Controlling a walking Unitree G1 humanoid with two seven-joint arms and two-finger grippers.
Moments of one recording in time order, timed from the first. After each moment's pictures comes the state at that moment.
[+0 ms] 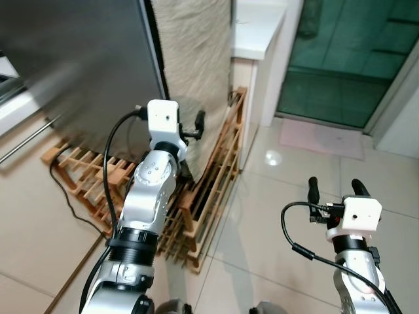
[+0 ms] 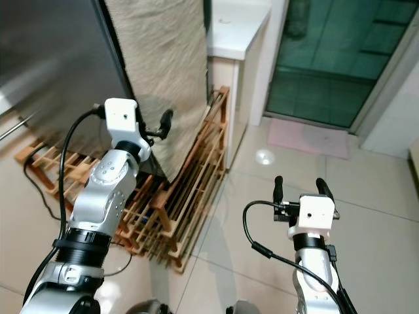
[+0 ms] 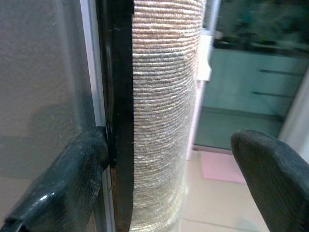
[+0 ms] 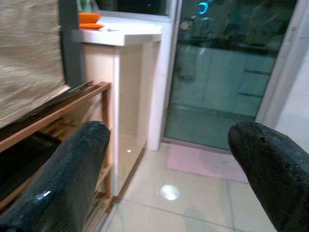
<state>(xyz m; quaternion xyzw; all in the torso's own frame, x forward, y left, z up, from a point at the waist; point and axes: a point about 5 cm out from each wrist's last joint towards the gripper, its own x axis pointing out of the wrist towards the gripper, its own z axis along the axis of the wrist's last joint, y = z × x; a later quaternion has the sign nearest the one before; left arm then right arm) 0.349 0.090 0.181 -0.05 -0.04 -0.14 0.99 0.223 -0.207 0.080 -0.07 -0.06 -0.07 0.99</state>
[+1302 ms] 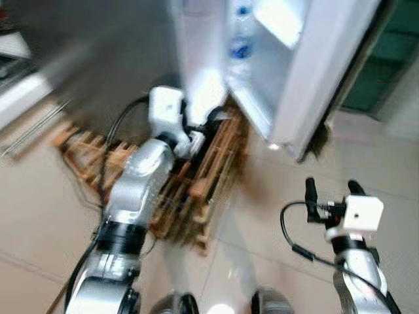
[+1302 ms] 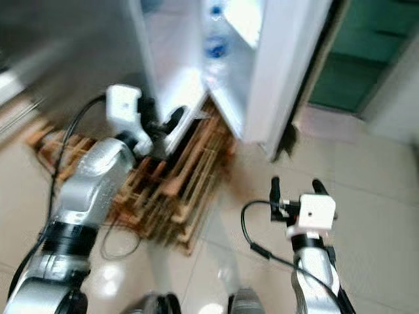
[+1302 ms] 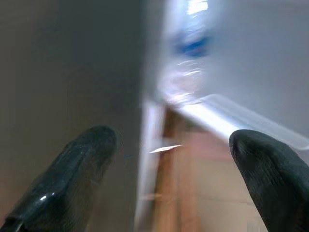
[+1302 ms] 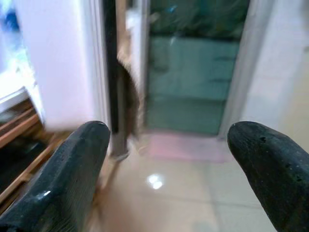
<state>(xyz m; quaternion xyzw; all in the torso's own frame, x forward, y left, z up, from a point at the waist) 0.324 0.156 0.164 -0.04 -0.03 -0.07 1.00 0.229 -0.202 0.103 -0.04 -0.08 -0.07 0.99</state>
